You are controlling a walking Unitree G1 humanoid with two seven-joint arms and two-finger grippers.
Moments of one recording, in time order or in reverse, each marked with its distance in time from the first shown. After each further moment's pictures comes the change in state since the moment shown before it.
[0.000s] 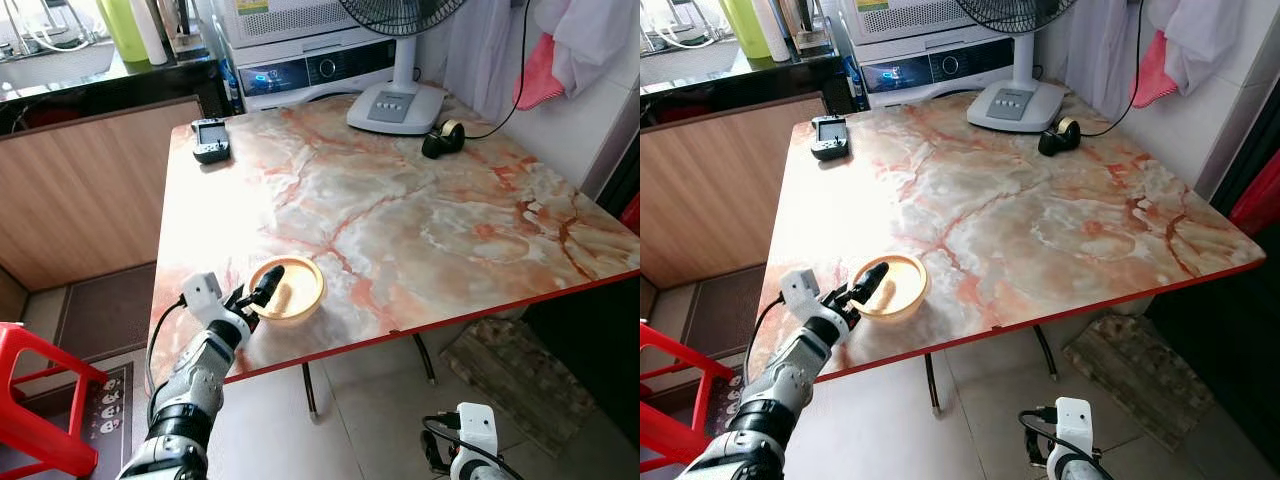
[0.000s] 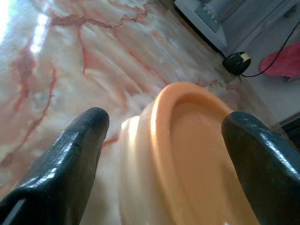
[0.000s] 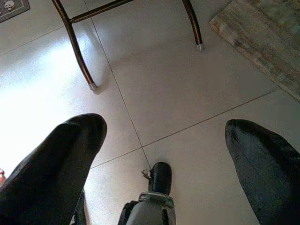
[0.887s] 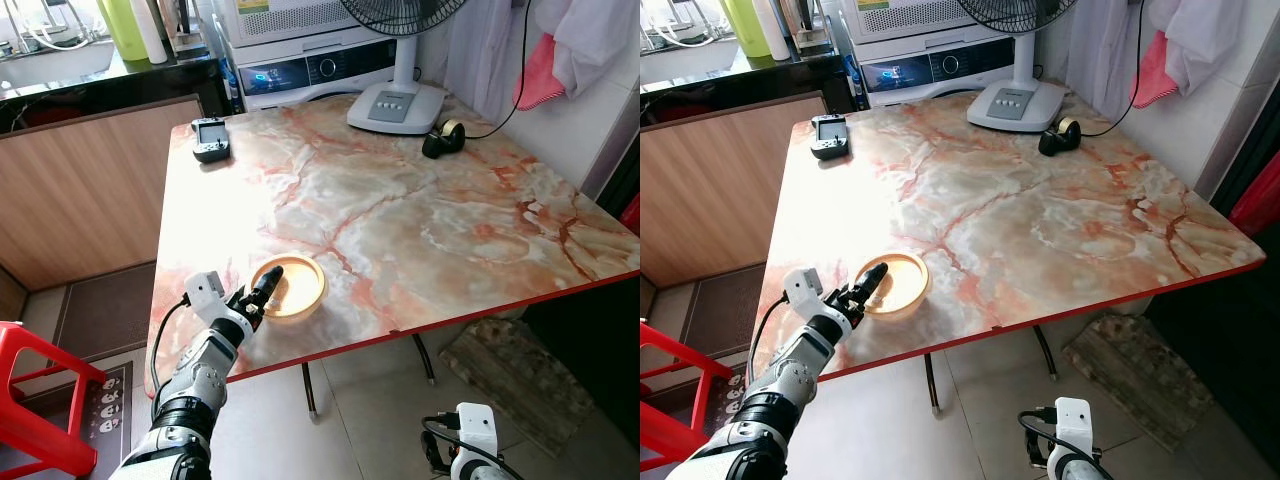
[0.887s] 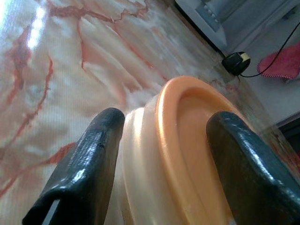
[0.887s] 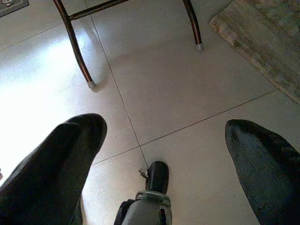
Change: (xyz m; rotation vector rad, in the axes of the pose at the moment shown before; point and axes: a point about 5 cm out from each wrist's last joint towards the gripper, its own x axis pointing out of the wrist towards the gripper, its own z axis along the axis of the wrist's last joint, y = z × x) left arm 0.002 0.003 -0.006 -0.031 0.019 0.009; right arm 0.000 -0.001 0.000 -0.016 0.005 -0.001
